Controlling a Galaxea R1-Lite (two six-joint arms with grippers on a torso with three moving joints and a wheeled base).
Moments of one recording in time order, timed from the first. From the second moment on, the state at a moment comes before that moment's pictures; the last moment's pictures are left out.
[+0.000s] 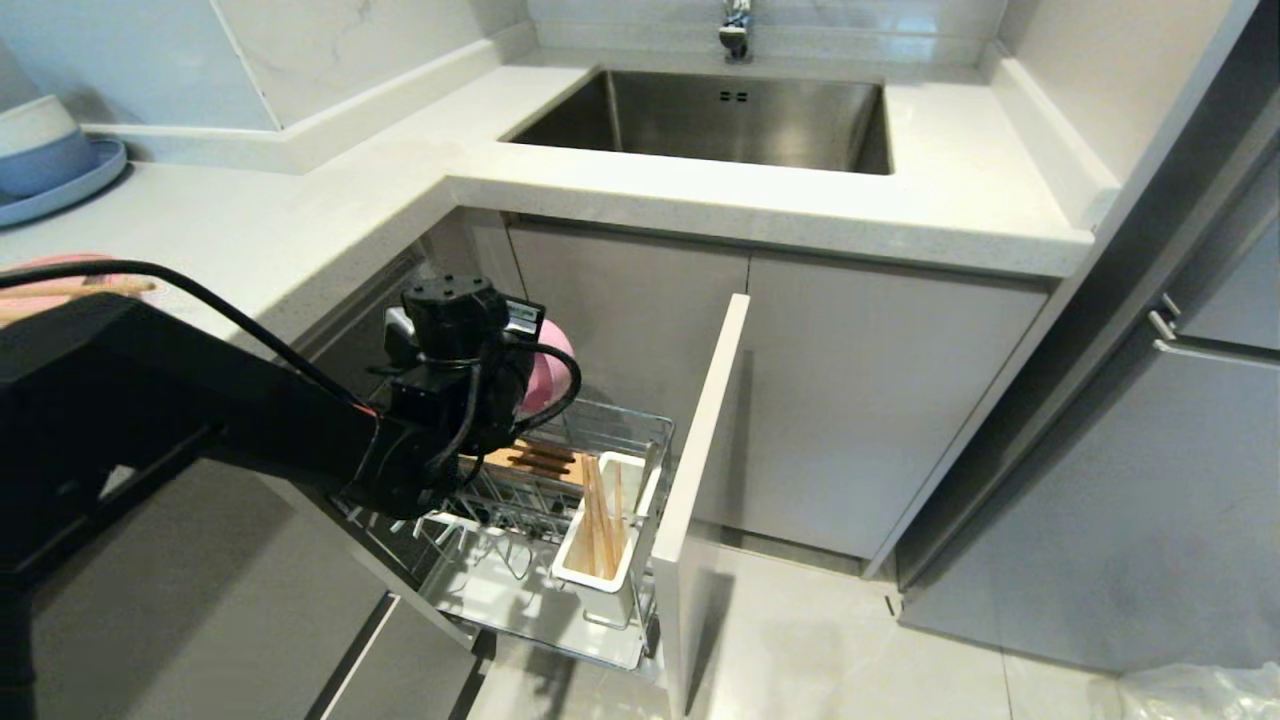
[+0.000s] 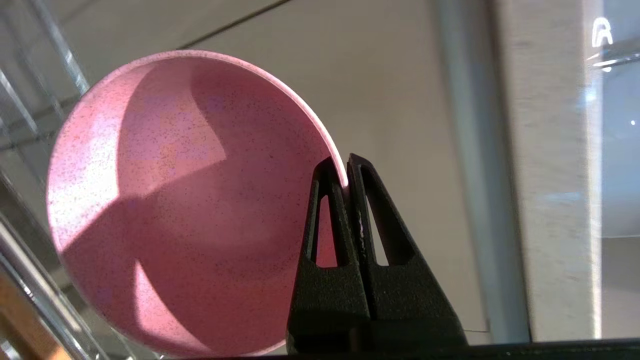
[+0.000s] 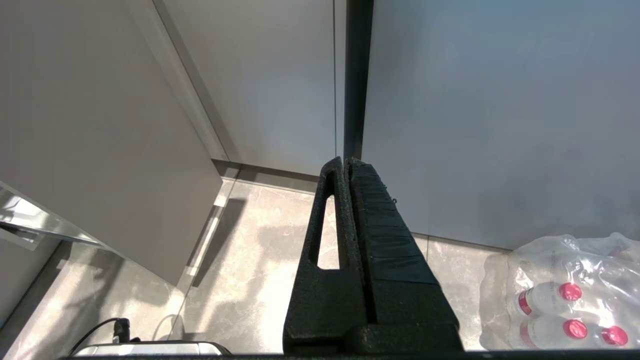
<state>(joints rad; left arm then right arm) -0.42 2.04 -1.13 -0.93 0.48 -1.17 0.00 0.00 0.00 0.00 -0.02 0.04</state>
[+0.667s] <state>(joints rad) -0.38 2.10 -1.11 -0.99 0.43 -1.23 0.00 0.00 0.00 0.00 -0.02 0.04</state>
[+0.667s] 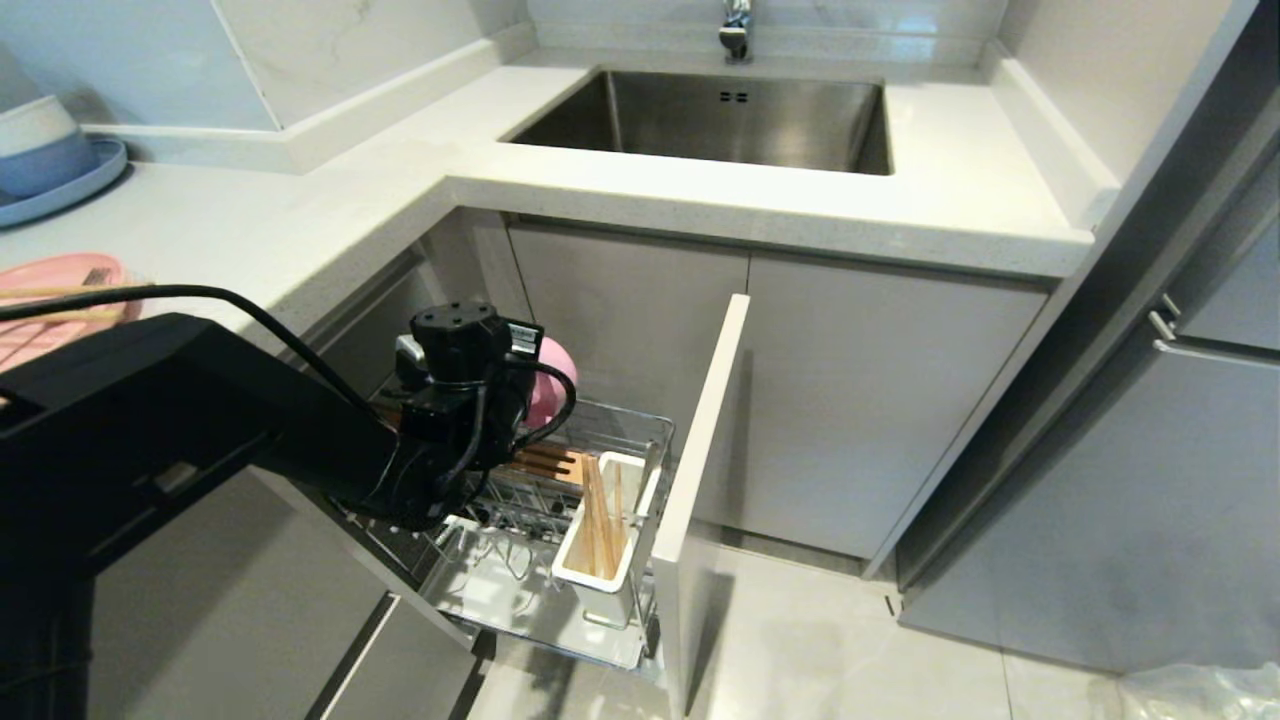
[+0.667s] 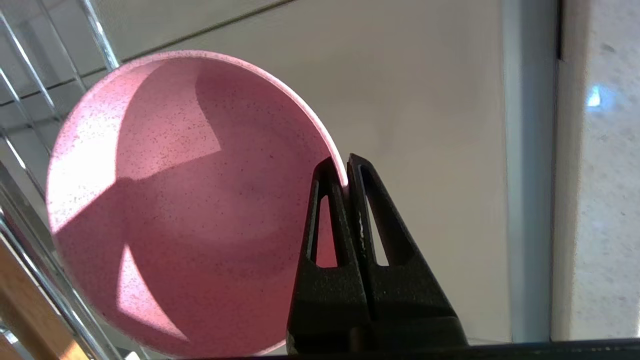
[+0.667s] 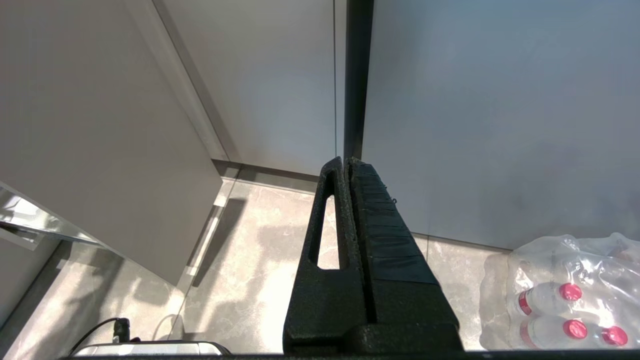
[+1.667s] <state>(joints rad) -0.35 2.14 -1.06 -1.07 0.33 -1.32 0.00 0.00 0.00 0.00 -0.02 0.04</state>
